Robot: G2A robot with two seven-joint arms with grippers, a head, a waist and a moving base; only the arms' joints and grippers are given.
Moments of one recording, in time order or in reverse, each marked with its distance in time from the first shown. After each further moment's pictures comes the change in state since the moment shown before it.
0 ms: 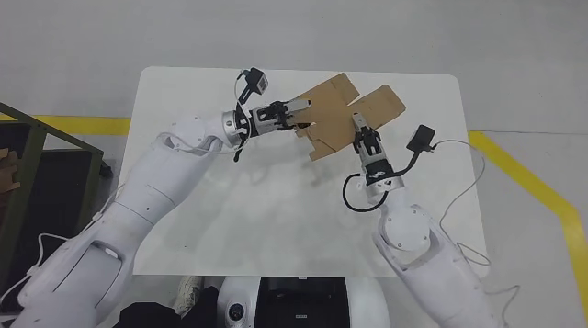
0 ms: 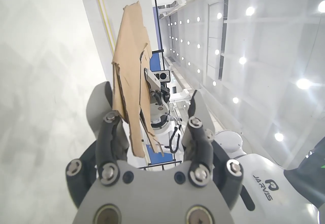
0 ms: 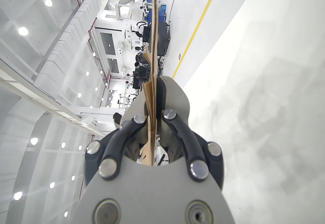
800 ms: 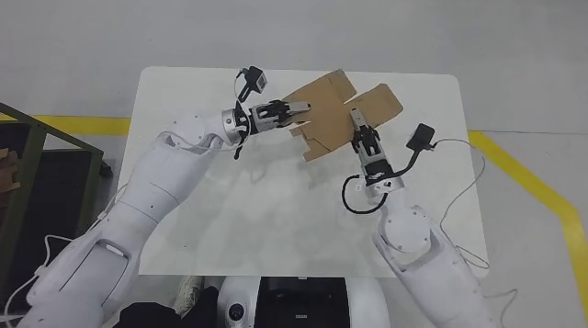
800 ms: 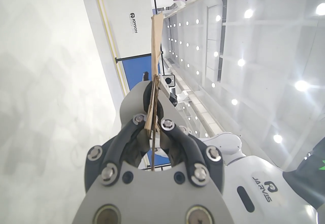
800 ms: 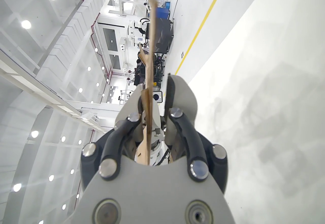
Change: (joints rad) left arm 0.004 -0.030 -0.050 0.034 0.029 -0.003 -0.033; right arm -0.021 -0.027 0.051 -0.007 -0.052 -0.013 0.054
